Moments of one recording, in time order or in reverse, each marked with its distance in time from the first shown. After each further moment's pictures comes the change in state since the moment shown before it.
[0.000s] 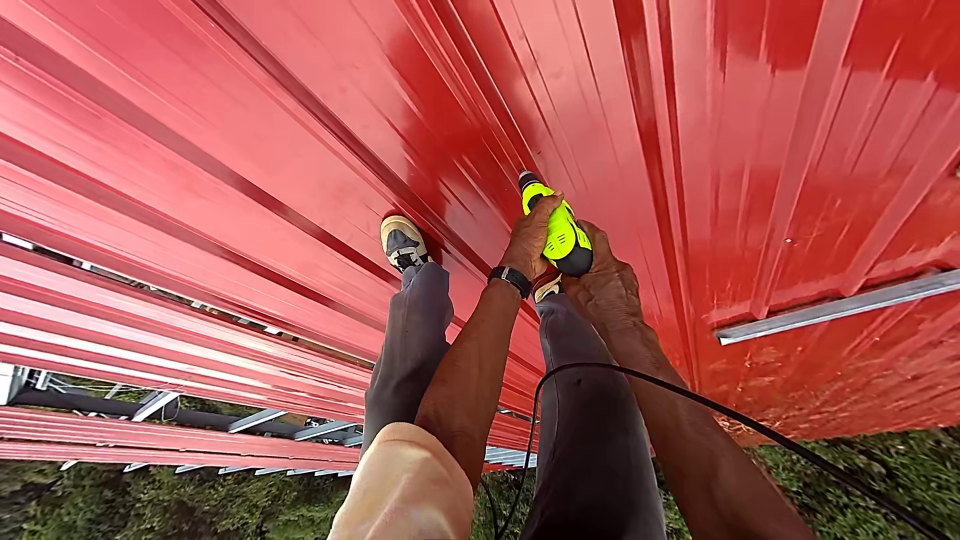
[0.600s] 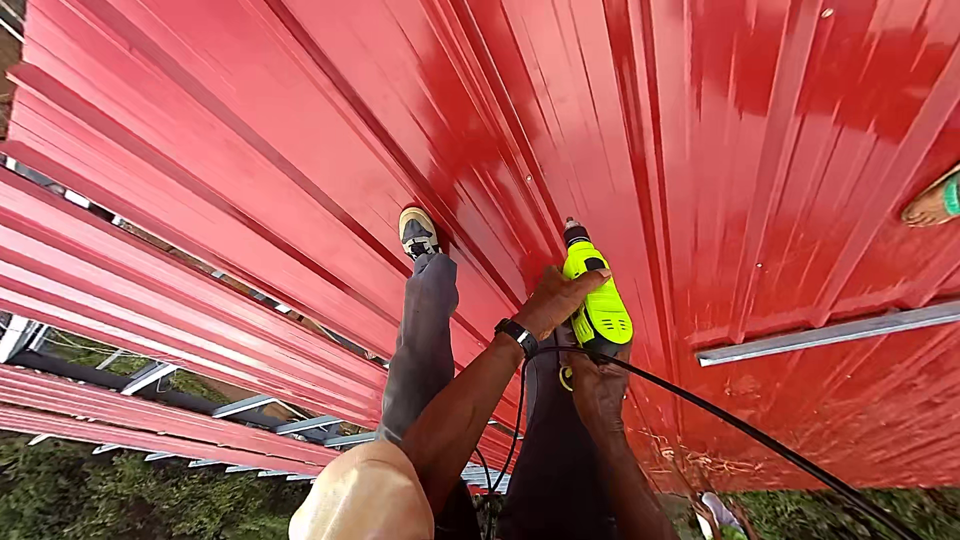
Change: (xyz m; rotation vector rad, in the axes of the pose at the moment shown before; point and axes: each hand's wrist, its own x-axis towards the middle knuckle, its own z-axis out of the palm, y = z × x) left_hand -0.157 -0.036 0.026 0.429 -0.151 -0.007; right_hand -0.180 0.033 0.003 0.971 0.216 0.062
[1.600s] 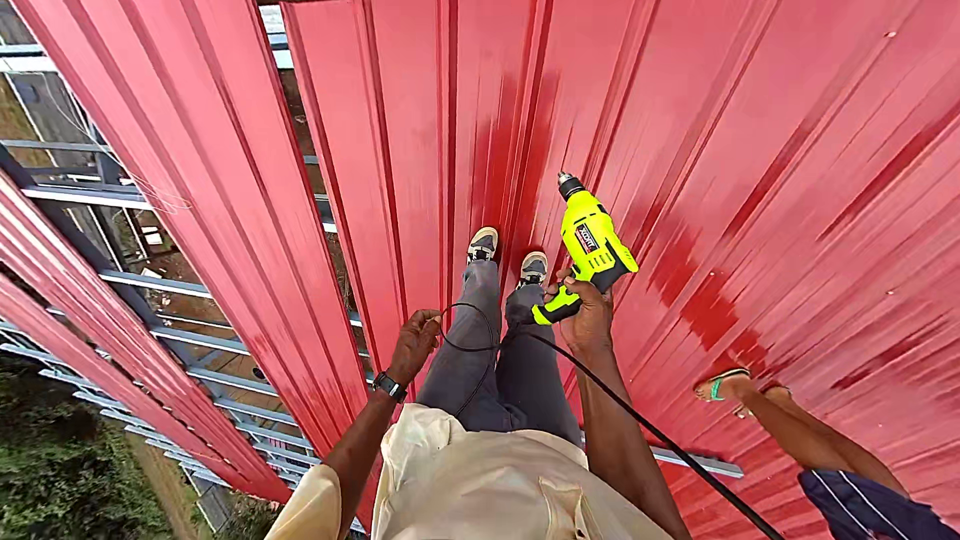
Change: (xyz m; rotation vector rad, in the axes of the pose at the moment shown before) left_hand -0.465 -0.080 -0.207 -0.280 0.675 0.375; right_hand -0.165 -0.307 0.167 0.326 -0.591 0.022
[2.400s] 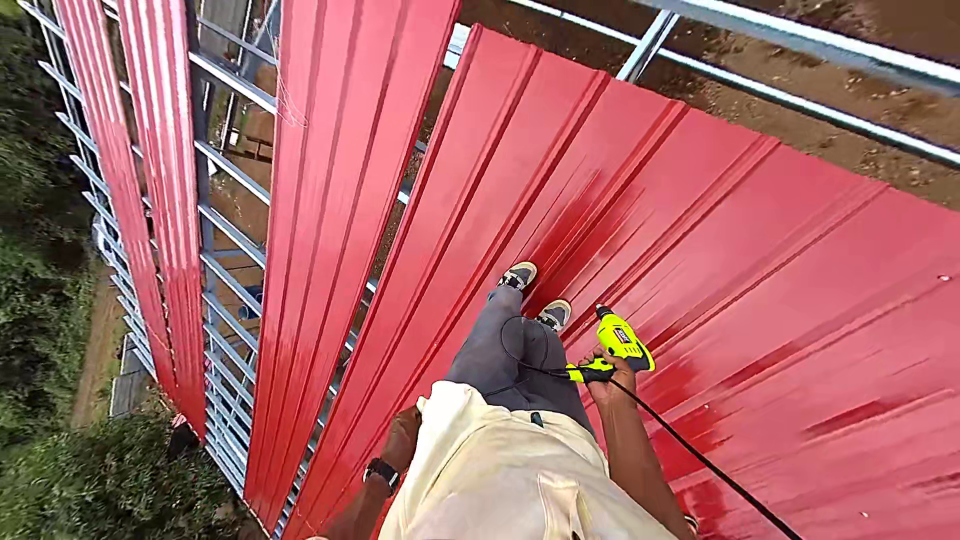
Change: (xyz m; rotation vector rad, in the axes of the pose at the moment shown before) left_hand -0.263 -0.112 0.085 0.389 0.213 -0.385; right_hand -0.005 -0.017 -0.098 -0.069 0.063 0.377
